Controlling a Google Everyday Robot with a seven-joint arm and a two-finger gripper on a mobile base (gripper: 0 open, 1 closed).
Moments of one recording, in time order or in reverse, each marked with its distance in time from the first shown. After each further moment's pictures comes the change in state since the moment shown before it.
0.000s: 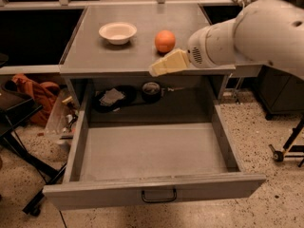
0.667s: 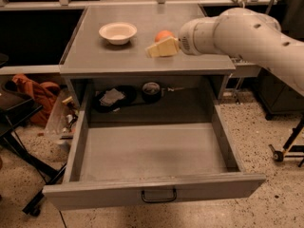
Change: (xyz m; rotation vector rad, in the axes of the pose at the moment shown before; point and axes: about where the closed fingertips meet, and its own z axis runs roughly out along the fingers) arm -0.034 -0.044 0.073 0.050 -0.137 0.014
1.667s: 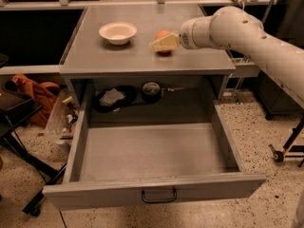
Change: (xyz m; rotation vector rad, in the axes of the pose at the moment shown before) arm 0.012 -0.050 0.070 -0.030 -0.008 0.021
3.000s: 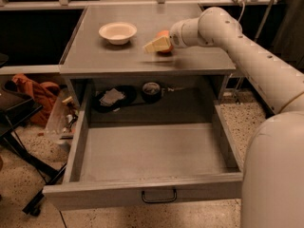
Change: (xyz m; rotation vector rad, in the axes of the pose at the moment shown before) arm 0.007 -0.007 0.075 -0.110 -0.003 -0.066
